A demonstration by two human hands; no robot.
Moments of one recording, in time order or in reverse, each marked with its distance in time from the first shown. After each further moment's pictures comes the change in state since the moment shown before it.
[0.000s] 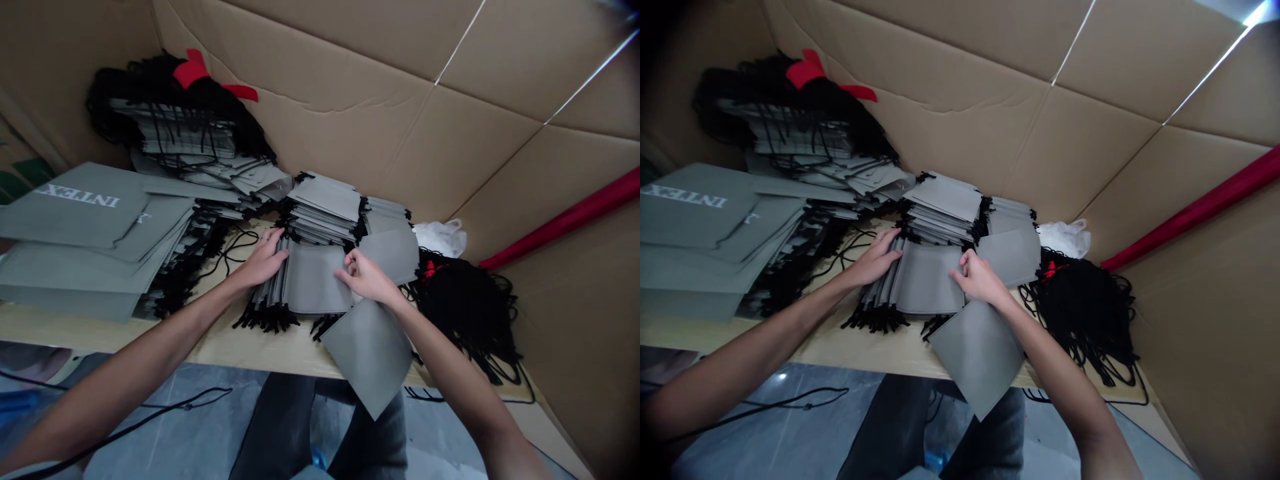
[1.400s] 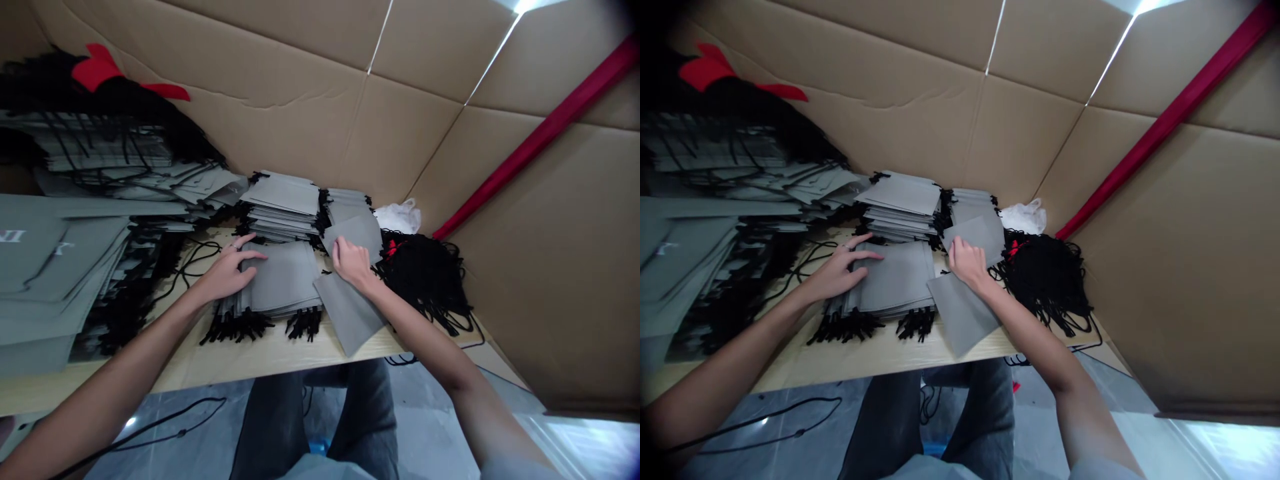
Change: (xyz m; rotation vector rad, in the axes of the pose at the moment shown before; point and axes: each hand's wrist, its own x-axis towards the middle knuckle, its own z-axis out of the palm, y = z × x) left_hand 0.003 -0.002 -0.014 0.160 -0.300 0.221; right_hand 0.008 0.045 0.002 -0.464 0.378 0.166
